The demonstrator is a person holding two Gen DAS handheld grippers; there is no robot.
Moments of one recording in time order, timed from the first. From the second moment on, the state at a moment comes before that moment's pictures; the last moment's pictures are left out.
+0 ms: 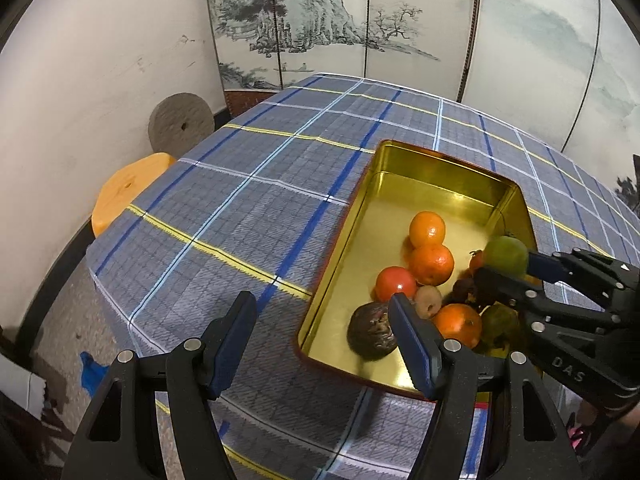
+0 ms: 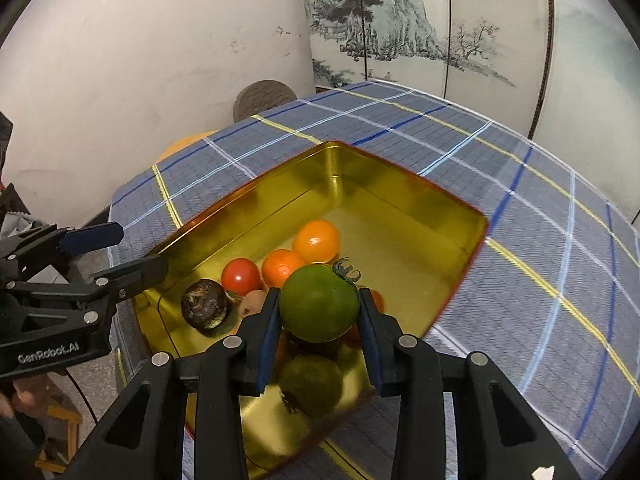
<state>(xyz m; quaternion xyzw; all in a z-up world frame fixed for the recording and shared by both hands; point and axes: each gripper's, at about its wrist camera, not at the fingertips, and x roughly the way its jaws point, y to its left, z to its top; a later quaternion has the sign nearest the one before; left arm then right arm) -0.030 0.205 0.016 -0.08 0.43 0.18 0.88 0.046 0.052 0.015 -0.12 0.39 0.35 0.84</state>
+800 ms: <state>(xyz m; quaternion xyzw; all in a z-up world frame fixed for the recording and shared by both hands) -0.033 0.192 0.015 -0.08 0.43 0.18 0.88 0.041 0.057 0.014 -0.11 0.39 0.34 0.85</state>
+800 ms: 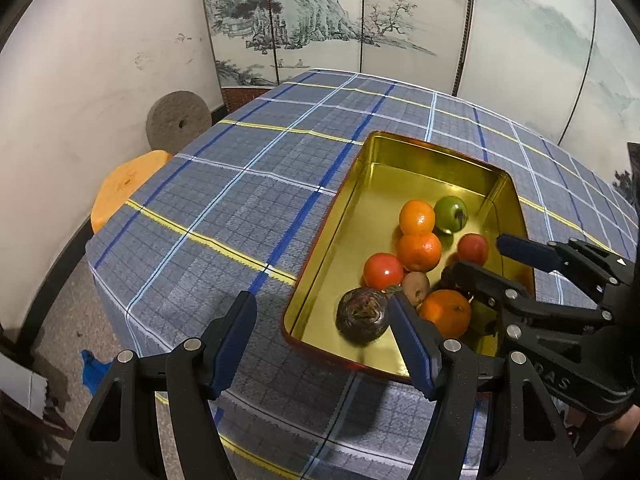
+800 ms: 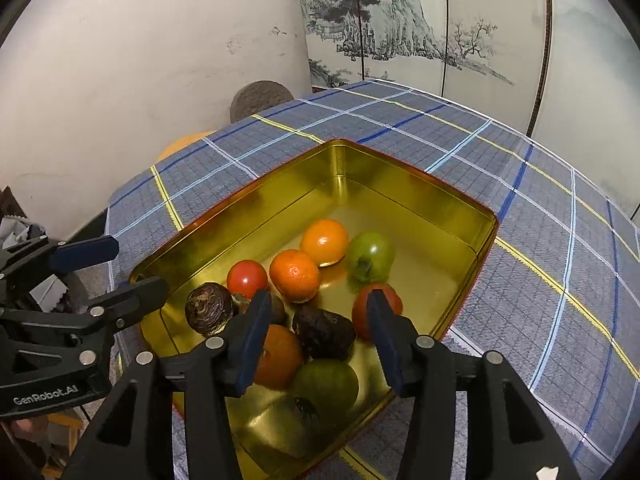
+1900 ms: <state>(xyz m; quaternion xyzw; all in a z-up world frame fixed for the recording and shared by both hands) -0.038 0.168 0.024 -0.07 0.43 0.17 0.88 0.002 0.017 0.016 -0.13 0.41 0.29 0.86</state>
